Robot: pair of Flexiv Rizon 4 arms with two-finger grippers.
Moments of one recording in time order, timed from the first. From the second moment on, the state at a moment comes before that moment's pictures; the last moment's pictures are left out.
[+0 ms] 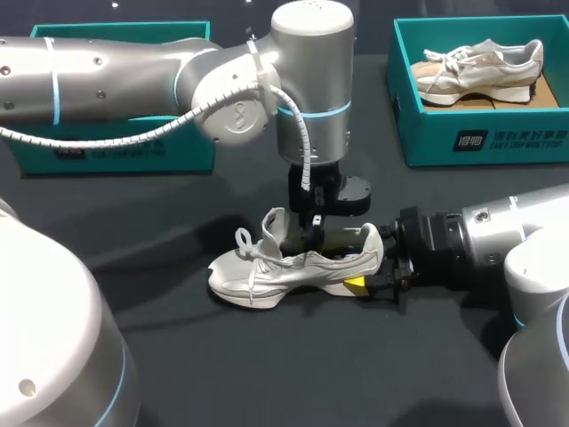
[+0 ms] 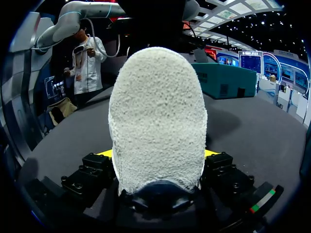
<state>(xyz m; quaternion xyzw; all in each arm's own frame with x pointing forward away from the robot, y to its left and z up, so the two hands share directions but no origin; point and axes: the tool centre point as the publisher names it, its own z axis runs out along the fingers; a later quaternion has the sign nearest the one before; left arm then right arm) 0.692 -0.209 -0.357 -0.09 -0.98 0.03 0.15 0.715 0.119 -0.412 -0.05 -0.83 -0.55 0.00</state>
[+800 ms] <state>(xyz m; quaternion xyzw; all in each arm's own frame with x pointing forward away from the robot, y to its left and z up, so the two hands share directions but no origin) 0.705 -0.211 -0.402 -0.07 -1.00 0.03 0.02 0.715 0.118 -0.412 -0.05 -0.83 -0.55 0.00</state>
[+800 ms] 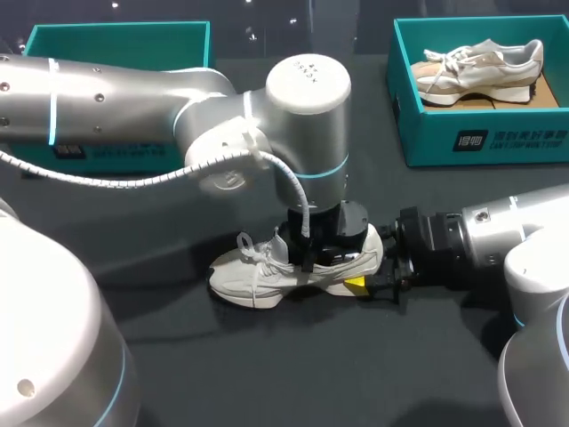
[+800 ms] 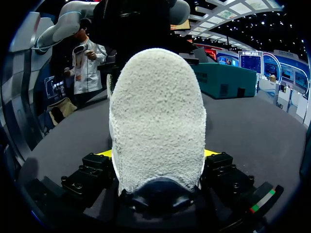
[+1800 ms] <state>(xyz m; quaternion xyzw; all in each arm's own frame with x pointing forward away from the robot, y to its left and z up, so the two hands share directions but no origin) 0.723 -0.197 -0.373 -0.01 -0.99 0.11 0.06 0.717 0.118 -0.411 -0.05 -0.83 -0.55 0.00</state>
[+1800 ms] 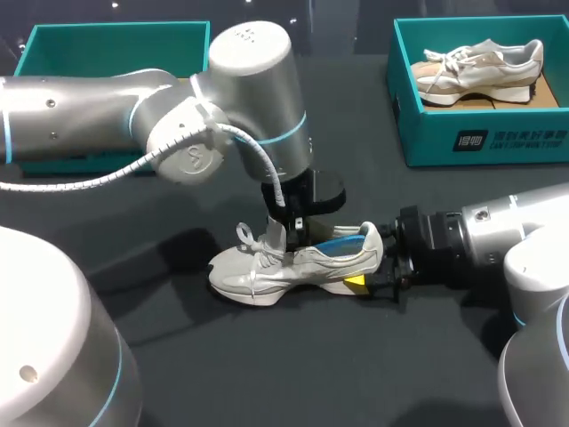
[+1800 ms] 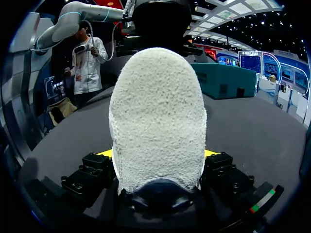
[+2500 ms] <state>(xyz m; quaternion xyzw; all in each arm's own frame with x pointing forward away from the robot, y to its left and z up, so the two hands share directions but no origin) 0.718 -0.195 -0.328 -0.05 -0.96 0.24 0.09 0.716 0.118 -0.411 -0.05 -0.83 -0.55 0.00</state>
